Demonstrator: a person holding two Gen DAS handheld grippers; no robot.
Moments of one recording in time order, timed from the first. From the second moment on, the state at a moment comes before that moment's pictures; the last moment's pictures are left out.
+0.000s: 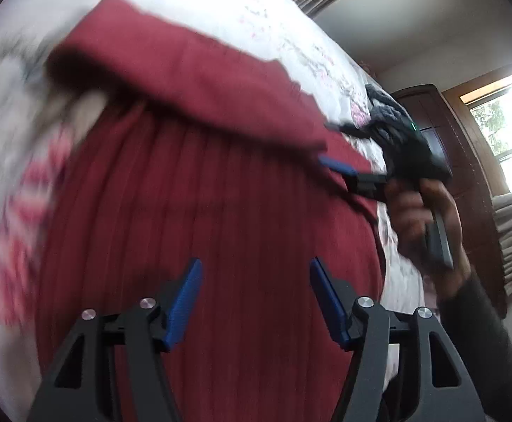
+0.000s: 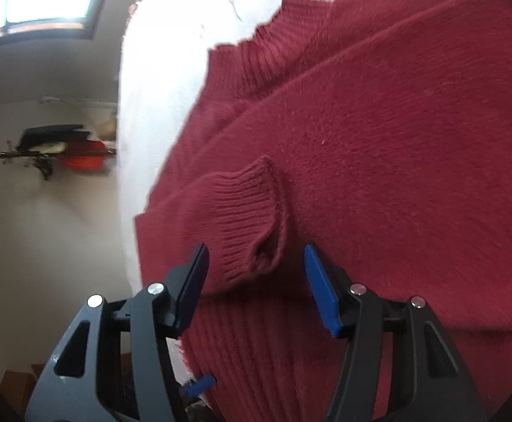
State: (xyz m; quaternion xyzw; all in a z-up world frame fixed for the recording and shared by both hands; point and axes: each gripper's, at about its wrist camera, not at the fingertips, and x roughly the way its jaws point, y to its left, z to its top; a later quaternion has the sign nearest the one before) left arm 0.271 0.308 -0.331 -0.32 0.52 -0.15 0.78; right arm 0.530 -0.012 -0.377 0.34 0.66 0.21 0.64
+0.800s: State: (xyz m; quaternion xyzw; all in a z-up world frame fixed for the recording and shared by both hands) left arm 0.244 0.329 -0.346 -0.38 0.53 -0.13 0.75; right arm 0.531 -0.093 -0.218 0.26 0.51 0.16 0.80
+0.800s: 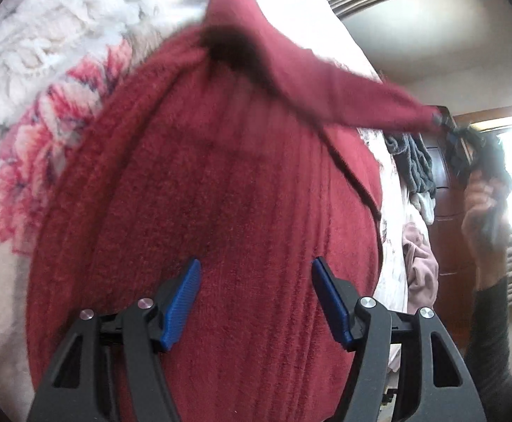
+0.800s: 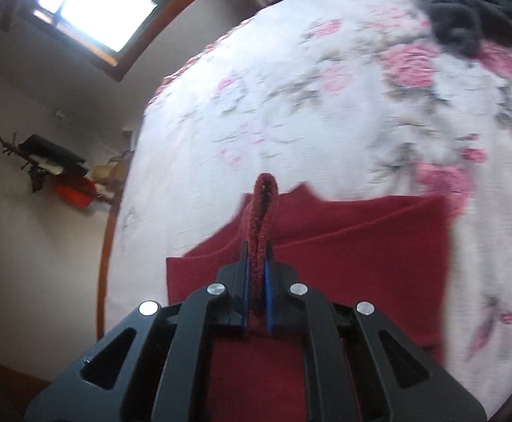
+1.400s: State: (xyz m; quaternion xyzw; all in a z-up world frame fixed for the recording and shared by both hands) left arm 0.332 0.379 -0.283 -0.34 0.47 -0.14 0.80; right arm 0.503 -0.175 -0.351 0.29 0.56 0.11 0.77
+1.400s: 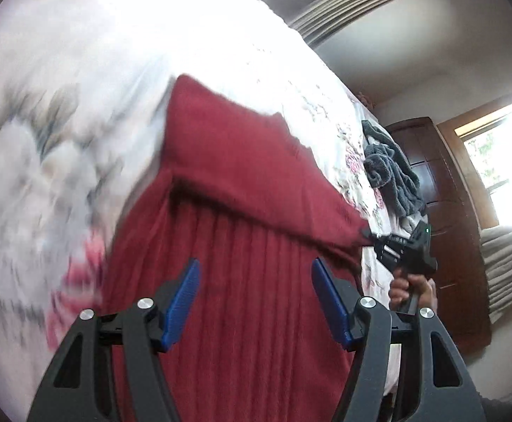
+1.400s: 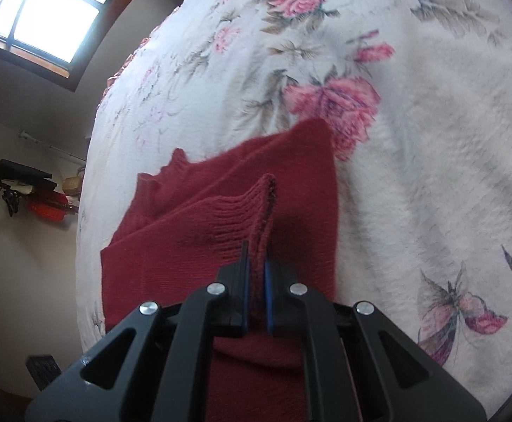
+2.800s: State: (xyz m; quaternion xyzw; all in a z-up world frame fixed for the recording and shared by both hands) left arm 0.440 0.369 -0.334 -0.29 0.57 -0.20 0.74; right arm 0.463 -0.164 -0.371 0.28 0.59 0.17 0.74
